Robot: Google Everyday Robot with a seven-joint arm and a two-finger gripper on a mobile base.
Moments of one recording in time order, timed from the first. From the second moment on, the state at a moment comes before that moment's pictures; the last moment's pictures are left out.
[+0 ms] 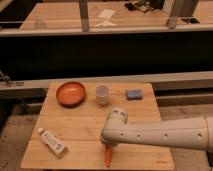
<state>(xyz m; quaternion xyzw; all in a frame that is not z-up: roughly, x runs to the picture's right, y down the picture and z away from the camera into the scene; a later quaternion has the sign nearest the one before) 0.029 0.279 0.740 -0.20 -0.23 -0.58 0.76</state>
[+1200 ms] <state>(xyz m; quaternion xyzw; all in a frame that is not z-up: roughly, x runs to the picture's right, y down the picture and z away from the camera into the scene) 0.080 0.268 0.752 -0.19 -0.24 -0.53 0.79</state>
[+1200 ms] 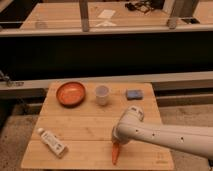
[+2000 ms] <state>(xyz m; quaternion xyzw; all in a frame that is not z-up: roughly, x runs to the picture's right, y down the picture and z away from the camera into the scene) 0.093 0.268 0.762 -0.20 -0.24 -0.51 0.80</state>
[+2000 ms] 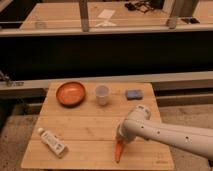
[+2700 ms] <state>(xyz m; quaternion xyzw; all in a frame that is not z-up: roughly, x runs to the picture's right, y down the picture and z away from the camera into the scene) 0.113 0.262 0.769 -0.21 -0.24 -0.49 0.81</state>
